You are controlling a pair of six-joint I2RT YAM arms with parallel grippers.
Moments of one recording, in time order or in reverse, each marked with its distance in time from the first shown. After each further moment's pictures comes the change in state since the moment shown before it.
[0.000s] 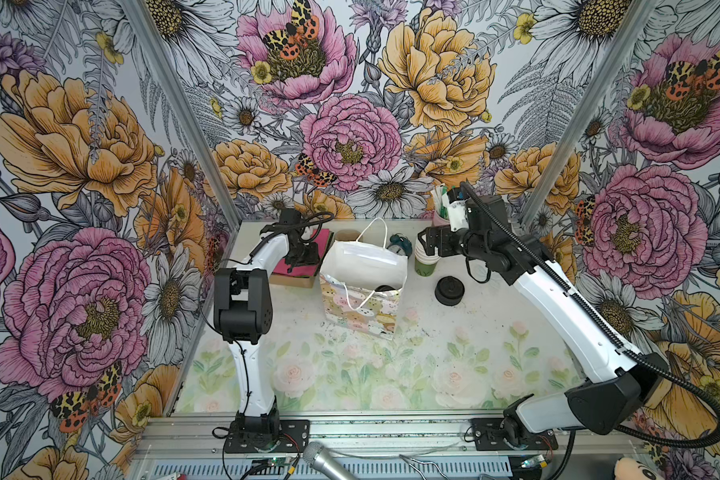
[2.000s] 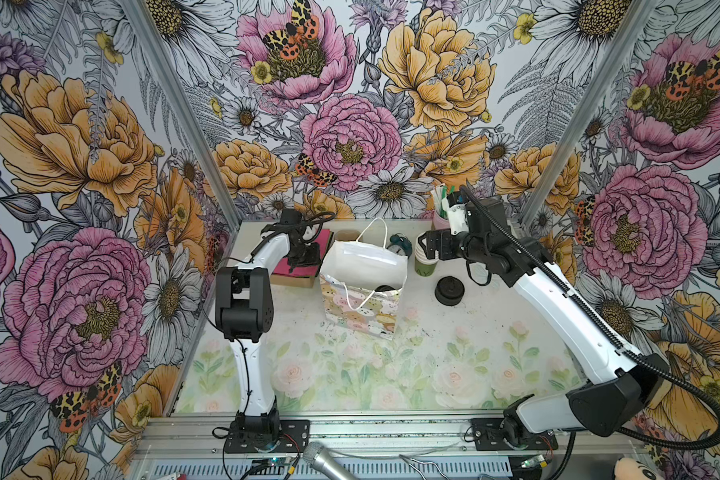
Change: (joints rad) left arm 0.007 0.016 0.017 -0.018 0.068 -0.001; right arm -0.007 -0.009 -0.034 0.000 -0.020 0.000
